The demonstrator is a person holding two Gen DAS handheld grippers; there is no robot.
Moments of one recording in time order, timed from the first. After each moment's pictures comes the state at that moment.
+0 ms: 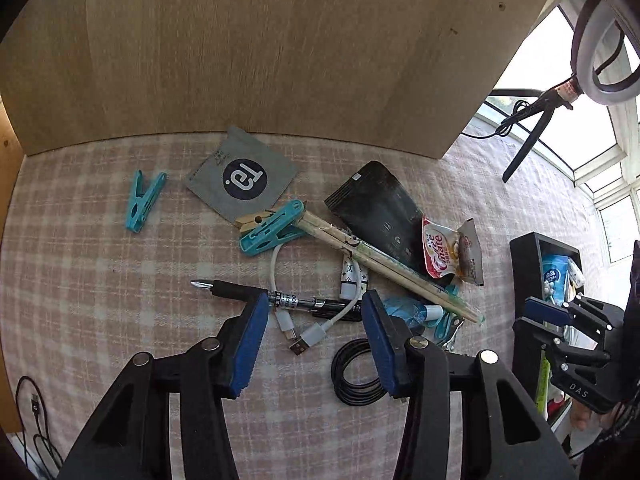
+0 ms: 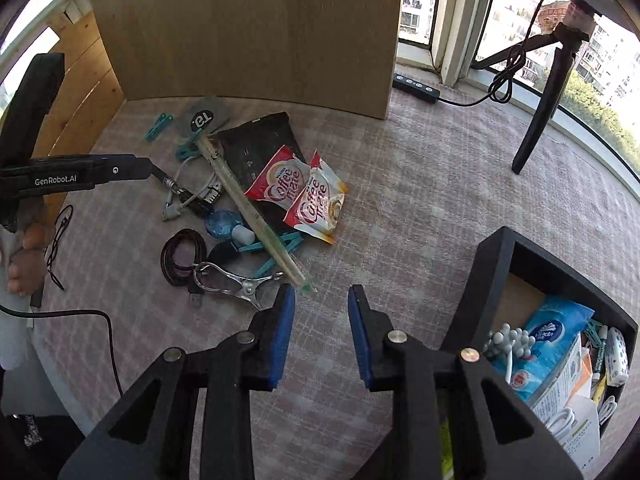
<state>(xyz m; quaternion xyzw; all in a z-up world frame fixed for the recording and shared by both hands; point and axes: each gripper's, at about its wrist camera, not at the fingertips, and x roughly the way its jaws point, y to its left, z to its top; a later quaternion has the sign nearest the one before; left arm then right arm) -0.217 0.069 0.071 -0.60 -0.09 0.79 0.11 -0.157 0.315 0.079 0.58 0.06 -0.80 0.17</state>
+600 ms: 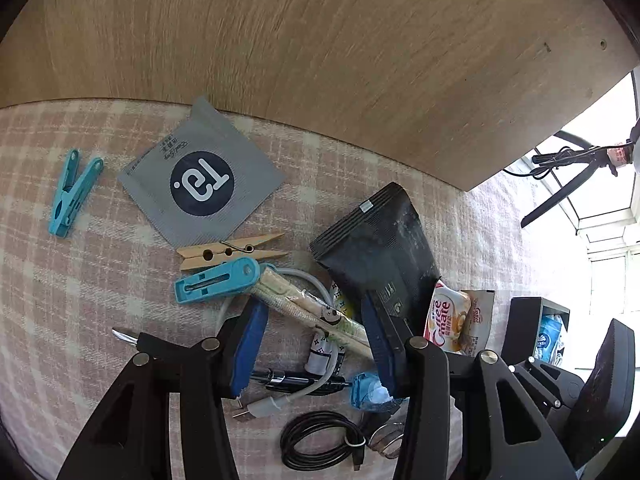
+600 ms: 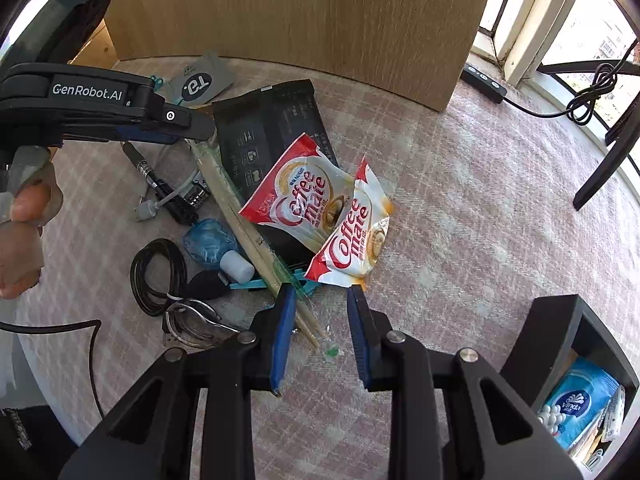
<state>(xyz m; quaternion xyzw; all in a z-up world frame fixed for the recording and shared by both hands) -0.265 0.096 0.021 -0.64 -0.18 0.74 0.09 -0.193 0.283 0.034 0.60 0.10 -0.77 0.20</state>
